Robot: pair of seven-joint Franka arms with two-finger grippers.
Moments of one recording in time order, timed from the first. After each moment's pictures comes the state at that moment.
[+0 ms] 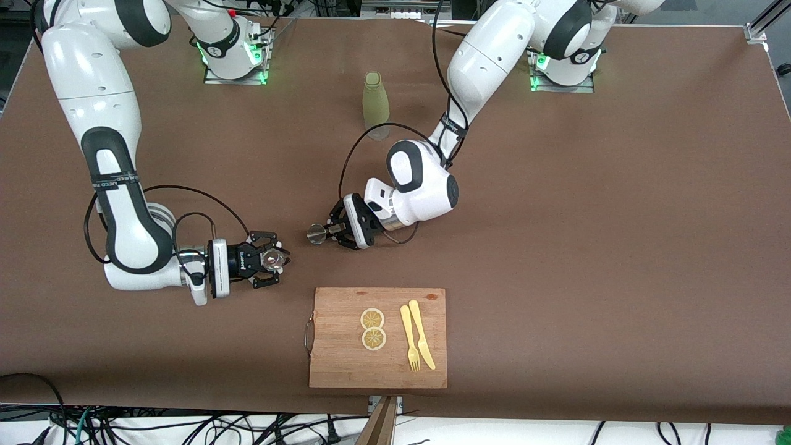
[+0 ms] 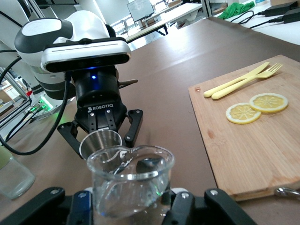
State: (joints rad) left arm -0.85 1.10 0.09 -1.12 -1.65 2.57 1.54; right arm -0.02 0.88 0.13 -1.40 1.07 1.76 -1.81
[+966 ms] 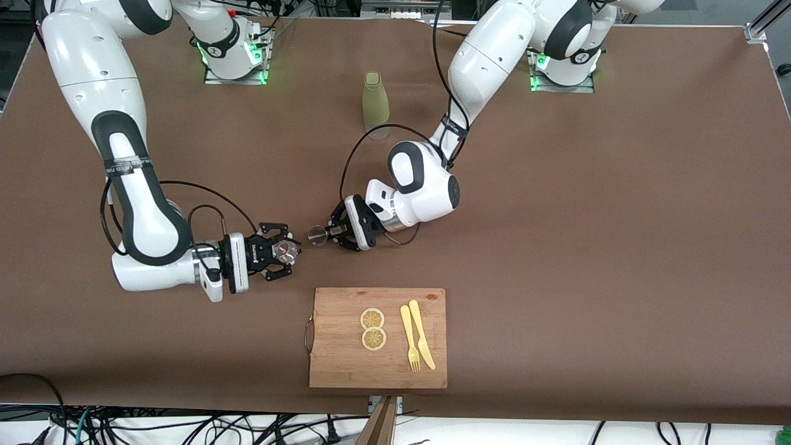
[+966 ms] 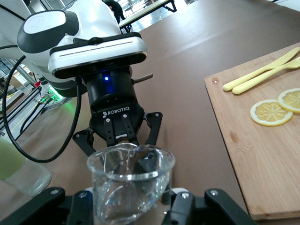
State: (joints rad) left arm -0.85 1.10 0.10 -1.12 -1.65 2.57 1.54; right arm -0.01 0.84 0.18 -1.40 0.96 1.78 -1.68
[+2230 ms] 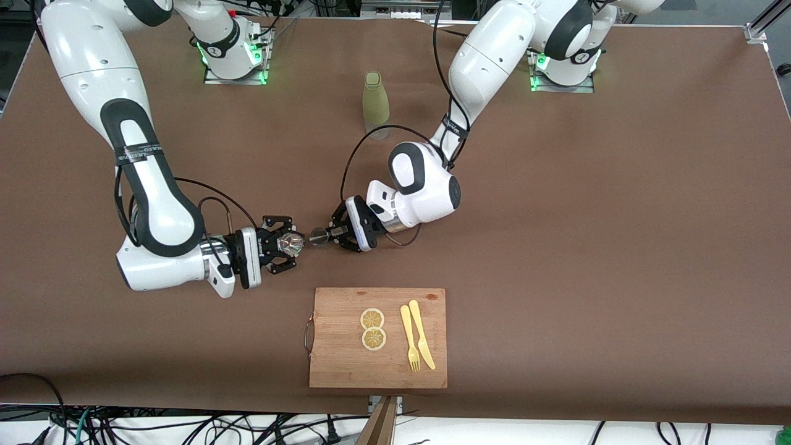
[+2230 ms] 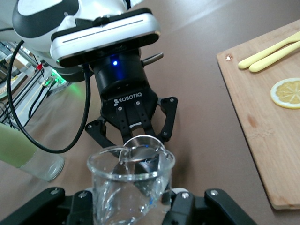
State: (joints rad) left arm -0.84 1.10 0.10 -1.12 -1.65 2.57 1.54; right arm 0.00 0.82 0.23 -1.40 0.79 1.79 -1.55
